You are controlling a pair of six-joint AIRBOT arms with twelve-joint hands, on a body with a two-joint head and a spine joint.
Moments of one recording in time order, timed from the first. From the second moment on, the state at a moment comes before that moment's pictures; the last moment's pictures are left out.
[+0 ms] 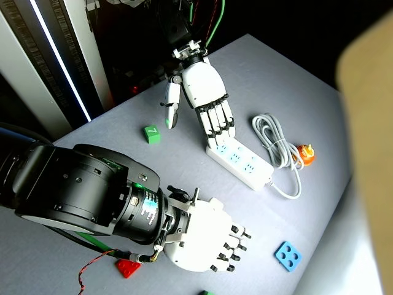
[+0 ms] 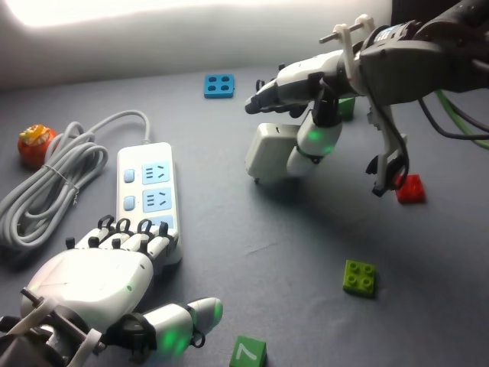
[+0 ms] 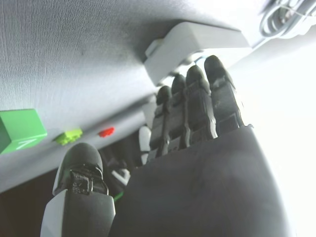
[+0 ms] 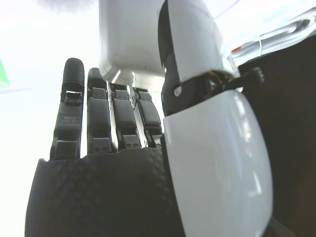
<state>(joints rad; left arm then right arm) 0.81 -1.01 0.60 -1.11 -1.06 1.79 -0.15 -1.54 1.65 0.08 -0.35 -0.61</state>
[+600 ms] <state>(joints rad) 0.79 -1.05 0.62 -1.14 -1.09 1.79 -0.16 -1.56 1.66 0.08 -0.35 -0.61</state>
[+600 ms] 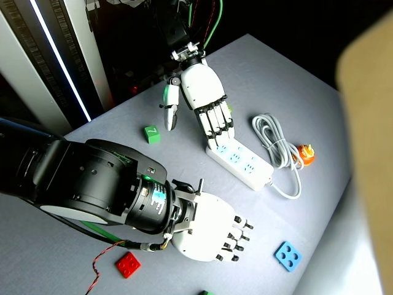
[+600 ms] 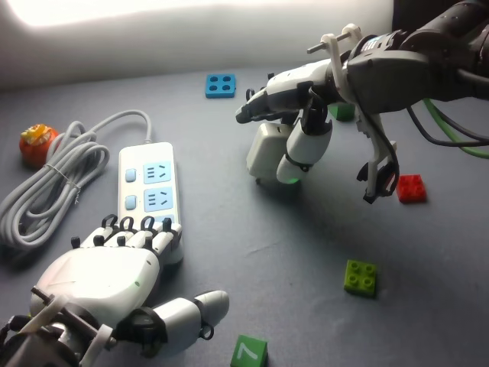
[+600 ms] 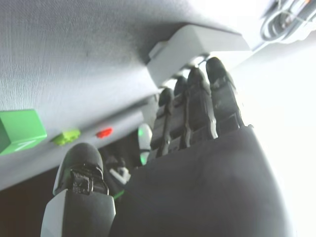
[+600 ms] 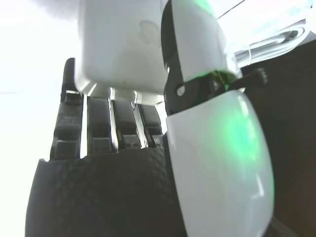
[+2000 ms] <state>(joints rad) 0.79 -1.06 0.61 -1.15 -1.09 1.80 -0.19 -1.56 1.67 0.08 -0.32 -0.63</state>
